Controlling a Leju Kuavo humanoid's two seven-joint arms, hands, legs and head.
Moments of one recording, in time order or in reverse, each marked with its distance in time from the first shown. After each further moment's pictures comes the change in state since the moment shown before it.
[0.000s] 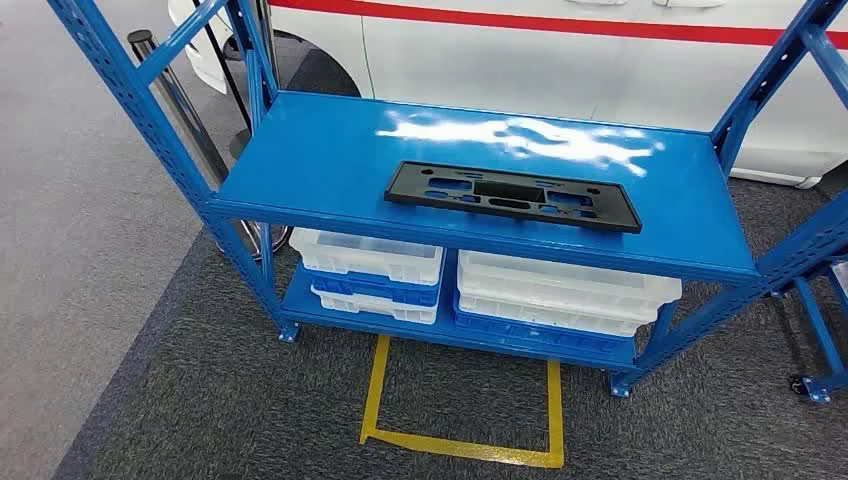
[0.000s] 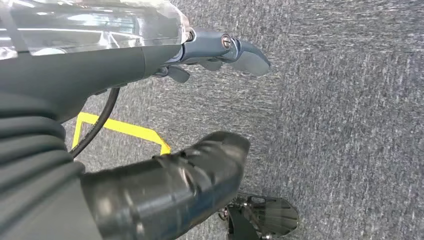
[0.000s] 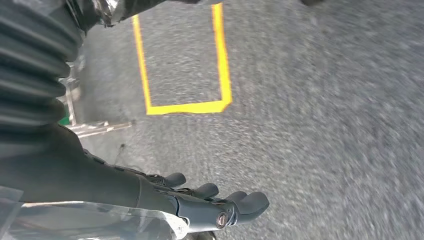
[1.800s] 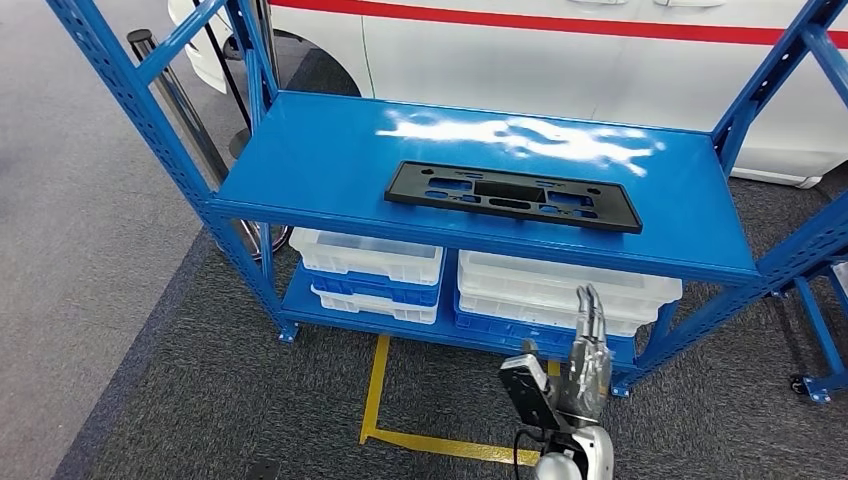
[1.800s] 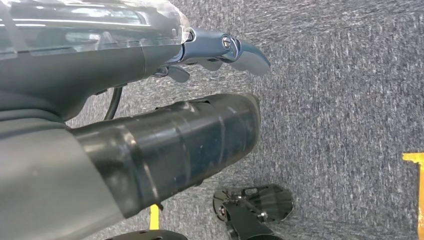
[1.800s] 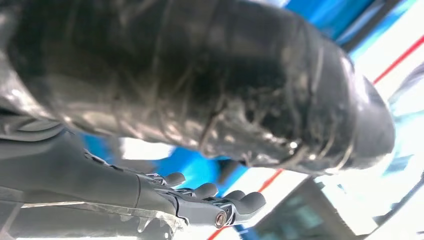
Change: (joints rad) left arm -0.062 -0.050 0.102 0.045 -0.322 -0.008 -0.061; right arm -0.003 0.067 1.093 -0.988 -0.097 -0.208 -0.458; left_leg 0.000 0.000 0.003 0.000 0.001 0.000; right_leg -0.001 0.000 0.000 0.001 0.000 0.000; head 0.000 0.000
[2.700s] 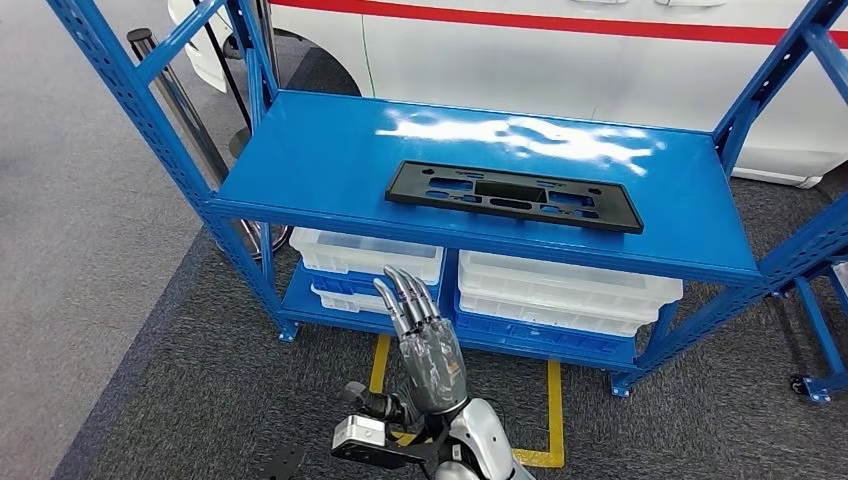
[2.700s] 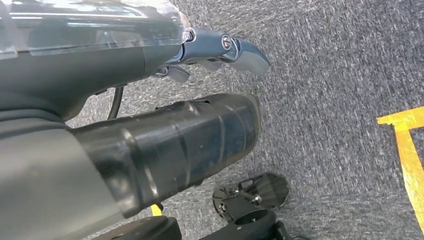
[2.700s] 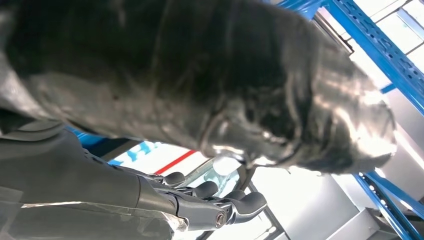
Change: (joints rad) left arm -0.050 -0.004 -0.070 0.009 -0.107 -0.076 0.020; right arm -0.207 -0.048 0.651 0.065 0.078 -0.035 0.104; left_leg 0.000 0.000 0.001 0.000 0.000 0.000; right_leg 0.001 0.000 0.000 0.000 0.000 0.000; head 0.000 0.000
